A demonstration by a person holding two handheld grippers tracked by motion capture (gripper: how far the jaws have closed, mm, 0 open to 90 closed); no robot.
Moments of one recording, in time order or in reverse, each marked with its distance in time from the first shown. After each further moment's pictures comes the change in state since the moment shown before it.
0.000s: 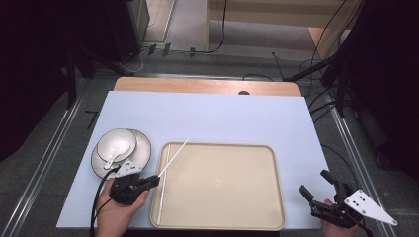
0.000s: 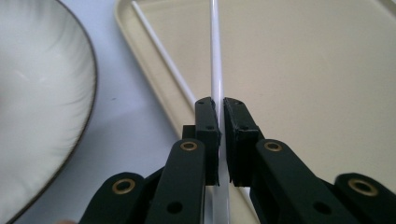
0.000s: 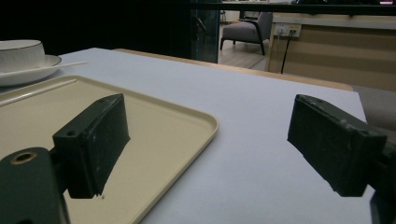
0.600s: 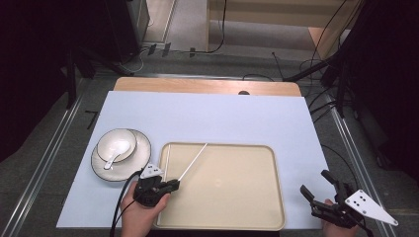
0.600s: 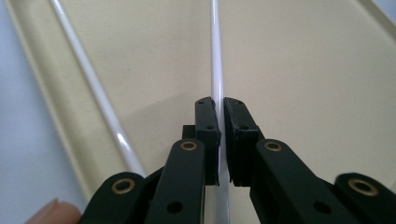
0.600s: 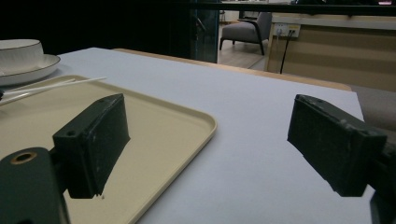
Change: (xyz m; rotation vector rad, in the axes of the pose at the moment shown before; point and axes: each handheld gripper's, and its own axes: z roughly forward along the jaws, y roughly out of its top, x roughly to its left) left arm -0.032 0.000 0.036 0.022 -0.056 -0.044; right arm -0.001 0.000 -0.001 0.000 -0.004 0.001
